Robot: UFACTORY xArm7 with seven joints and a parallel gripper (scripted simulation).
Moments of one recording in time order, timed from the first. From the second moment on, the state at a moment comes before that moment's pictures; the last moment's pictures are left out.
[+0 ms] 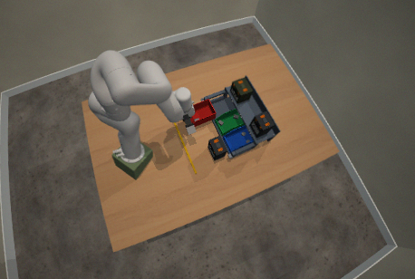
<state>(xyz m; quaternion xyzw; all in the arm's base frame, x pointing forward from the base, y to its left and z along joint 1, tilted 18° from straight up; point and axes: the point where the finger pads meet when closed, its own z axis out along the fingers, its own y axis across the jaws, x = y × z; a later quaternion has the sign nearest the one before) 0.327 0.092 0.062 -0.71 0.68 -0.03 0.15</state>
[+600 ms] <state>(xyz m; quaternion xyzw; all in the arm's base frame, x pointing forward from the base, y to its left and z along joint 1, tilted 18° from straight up) 0.329 0.094 0.055 -0.71 0.69 -0.03 0.15</state>
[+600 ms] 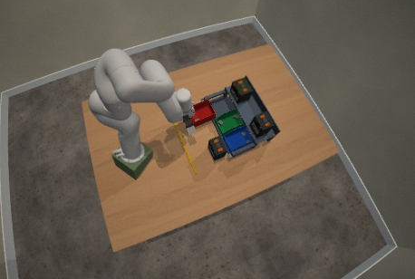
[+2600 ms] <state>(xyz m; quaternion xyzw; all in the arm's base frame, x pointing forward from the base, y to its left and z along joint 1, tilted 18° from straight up) 0.330 0.095 0.049 -0.71 0.68 -0.03 0.15</state>
